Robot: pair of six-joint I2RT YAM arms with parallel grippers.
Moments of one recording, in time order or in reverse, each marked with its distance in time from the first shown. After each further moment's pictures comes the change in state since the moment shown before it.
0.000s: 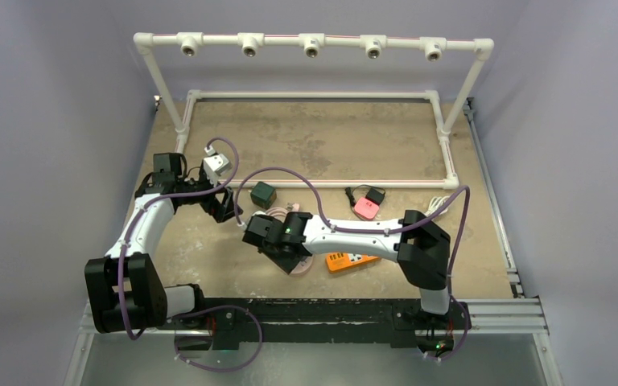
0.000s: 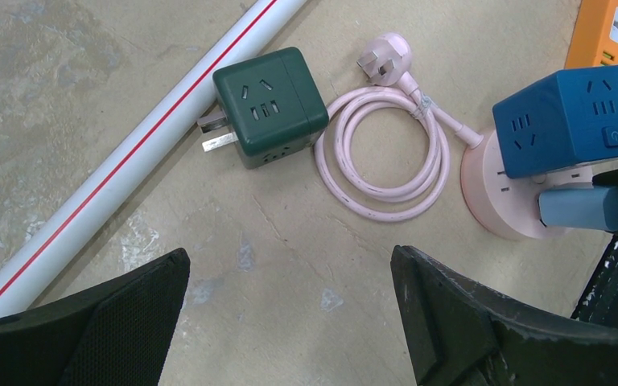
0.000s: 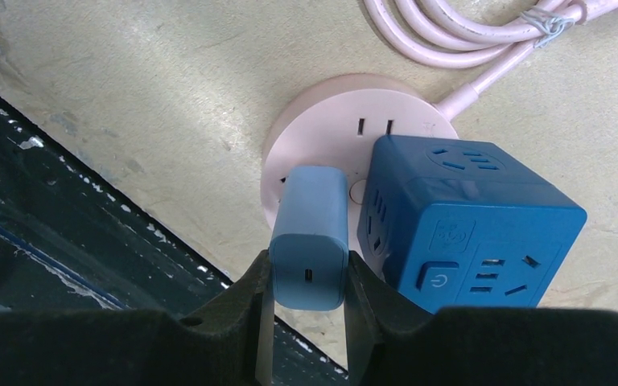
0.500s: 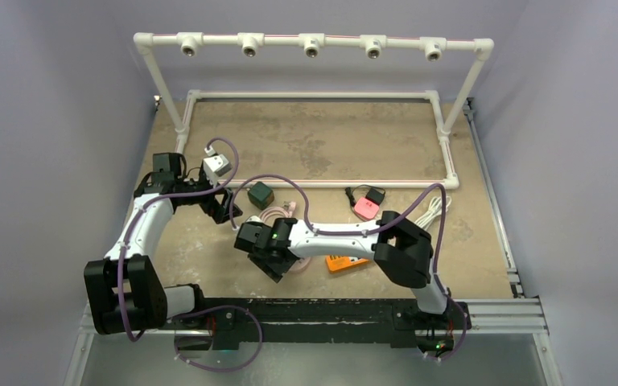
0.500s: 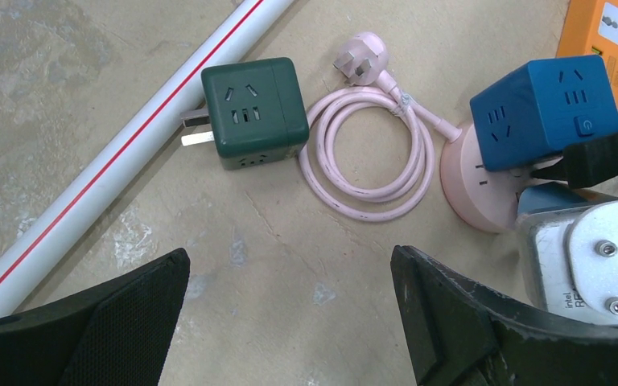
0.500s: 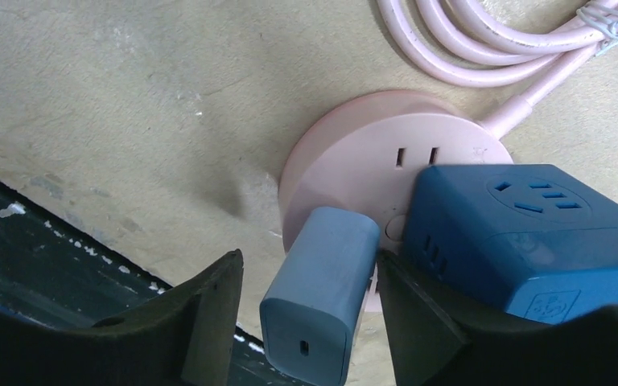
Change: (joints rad) left arm 0.000 -0.008 0.011 -0.046 0.004 0.018; right arm 0.014 0.082 0.068 0.019 0.051 0.050
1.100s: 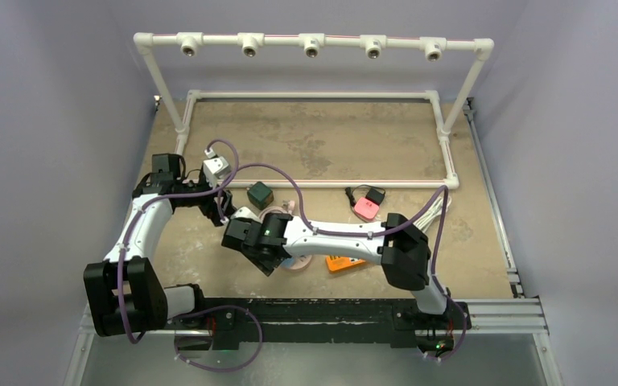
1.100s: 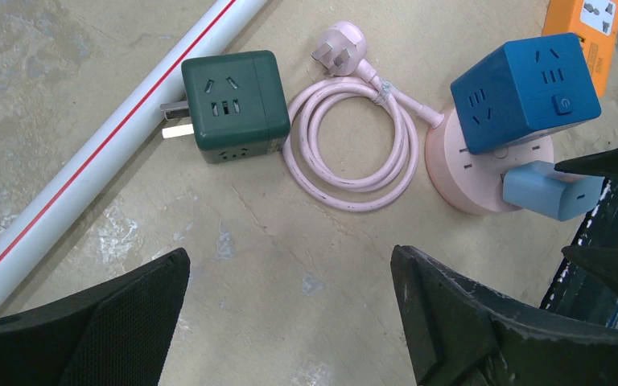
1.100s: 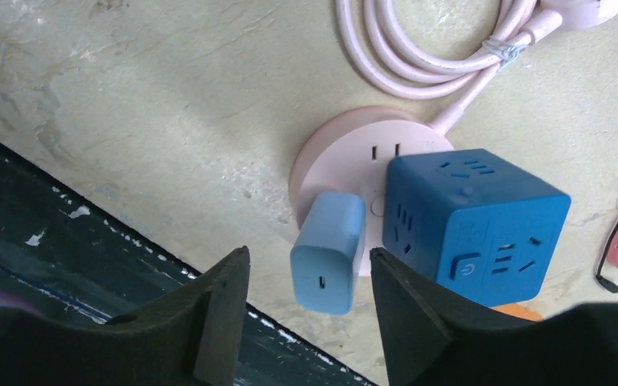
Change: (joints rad) left arm 0.006 -0.011 0.008 -0.059 0.014 0.034; right arm 0.037 0.016 0.201 -0.149 0.107 0.041
